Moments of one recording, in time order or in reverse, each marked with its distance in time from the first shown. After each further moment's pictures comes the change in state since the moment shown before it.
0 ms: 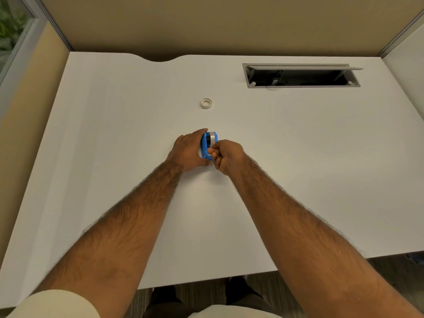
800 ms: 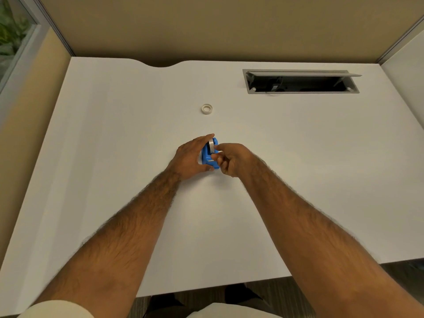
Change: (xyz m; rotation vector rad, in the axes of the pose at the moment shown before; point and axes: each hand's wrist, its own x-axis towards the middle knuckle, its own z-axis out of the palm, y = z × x) left_hand -0.002 -0.006 0.004 -0.123 0.029 0.116; right_hand 0.003 -0.020 -0.011 -0.227 -0.049 0.117
